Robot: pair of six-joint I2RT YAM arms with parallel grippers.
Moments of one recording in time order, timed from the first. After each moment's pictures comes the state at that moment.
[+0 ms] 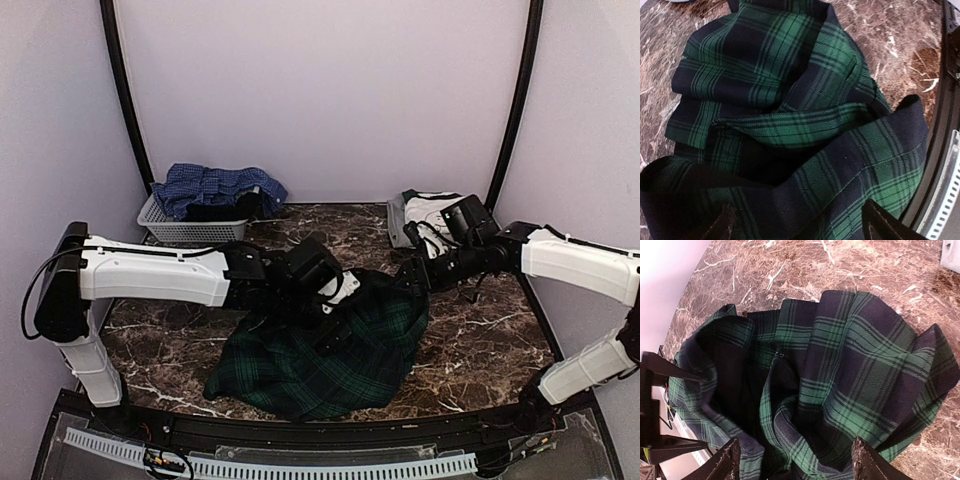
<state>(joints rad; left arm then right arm) -1.13 1.76 1.33 -0.52 -0.02 -0.10 0.60 1.34 0.95 -0.51 -0.38 0.30</state>
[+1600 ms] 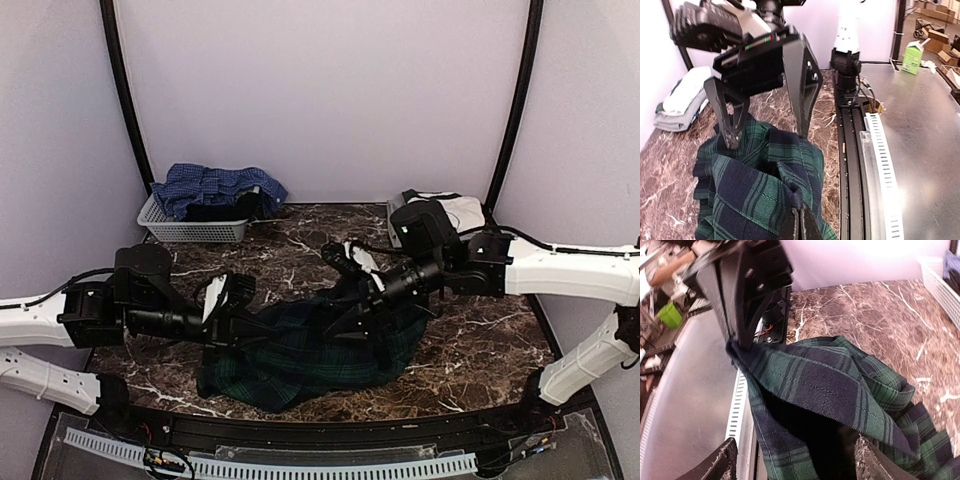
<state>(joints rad) -1.15 0.93 0.73 -0.16 0.25 0.19 0.99 1.39 1.06 -0.27 -0.66 -0.12</state>
